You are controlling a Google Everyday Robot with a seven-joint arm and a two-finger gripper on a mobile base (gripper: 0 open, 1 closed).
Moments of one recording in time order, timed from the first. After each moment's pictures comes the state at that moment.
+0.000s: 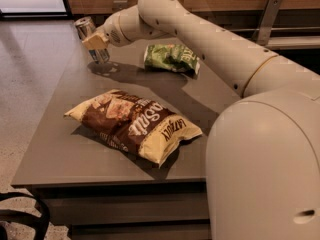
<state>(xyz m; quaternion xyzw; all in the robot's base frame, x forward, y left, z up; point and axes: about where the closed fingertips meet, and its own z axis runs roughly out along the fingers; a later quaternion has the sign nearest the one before) 0.764 0.187 0.913 -0.49 0.68 0.25 0.48</state>
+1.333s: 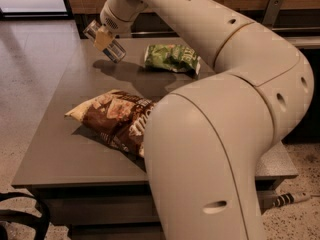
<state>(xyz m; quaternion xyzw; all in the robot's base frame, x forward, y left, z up) 0.770 0.157 0.903 -0.55 0.75 0.10 0.34</state>
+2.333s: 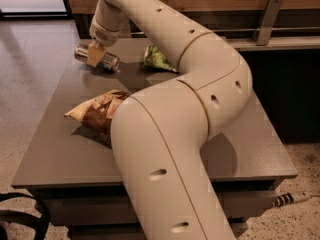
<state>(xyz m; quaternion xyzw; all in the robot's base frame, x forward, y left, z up) 0.769 0.193 0.848 -0.61 0.75 0.12 0.25</state>
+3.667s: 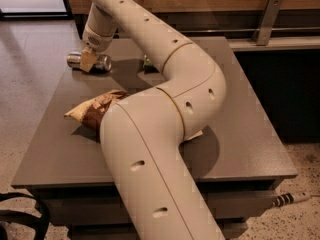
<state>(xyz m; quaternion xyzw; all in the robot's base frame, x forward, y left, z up) 0.771 0.223 0.822 -0.63 0.73 0.14 0.22</state>
